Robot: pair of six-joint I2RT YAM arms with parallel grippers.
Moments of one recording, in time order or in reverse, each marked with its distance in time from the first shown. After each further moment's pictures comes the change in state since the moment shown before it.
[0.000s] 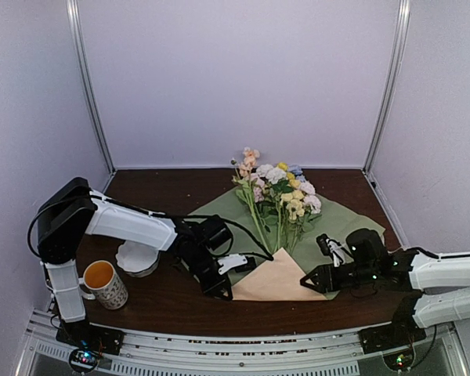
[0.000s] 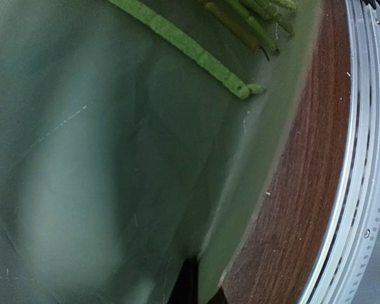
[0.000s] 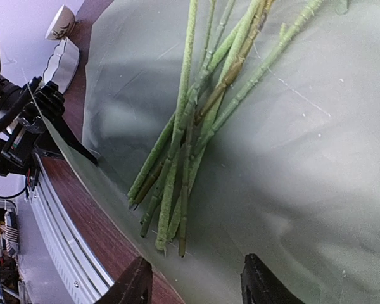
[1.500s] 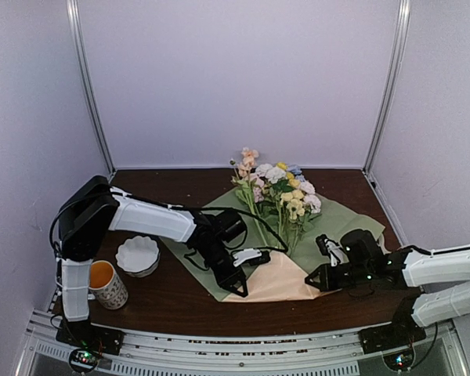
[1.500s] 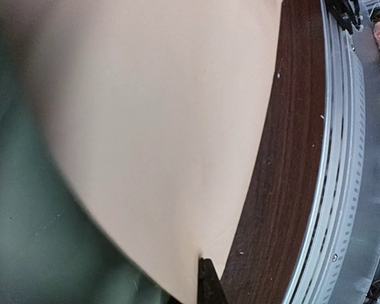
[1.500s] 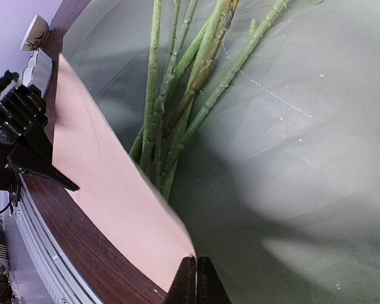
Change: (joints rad) left arm 0.016 0.147 0.215 -0.089 0.146 -0.003; right arm 0.000 0.066 -0.001 0.036 0.085 0.035
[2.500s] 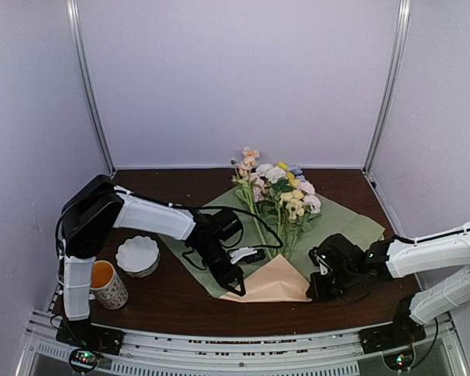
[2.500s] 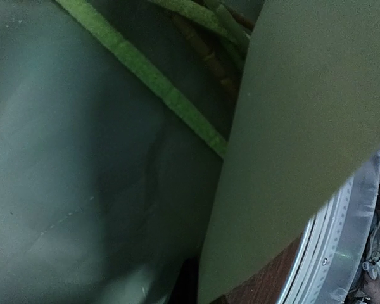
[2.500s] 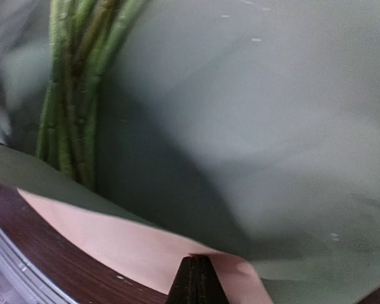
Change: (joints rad) left arm 0.039 0.038 0.000 -0.001 0.039 -0.070; right arm 0.150 0.182 0.176 -0.309 0.140 0.153
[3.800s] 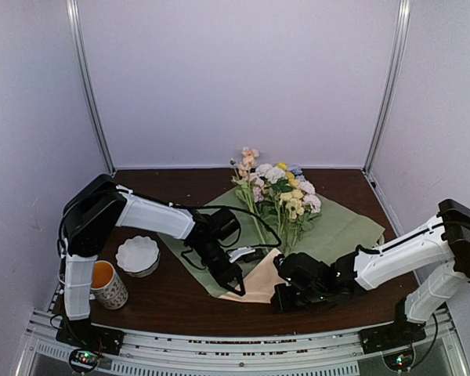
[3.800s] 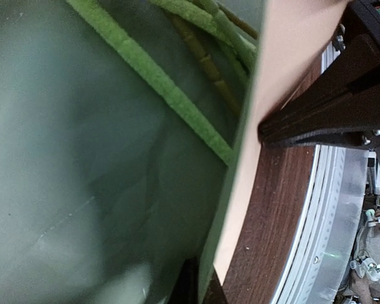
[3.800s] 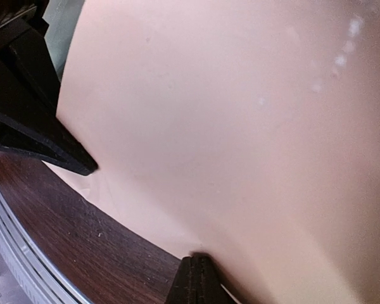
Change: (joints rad) left arm 0.021 0.017 -0.005 0.013 0.068 -0.002; right arm 0.278 0.269 0.151 0.233 0.148 0.138
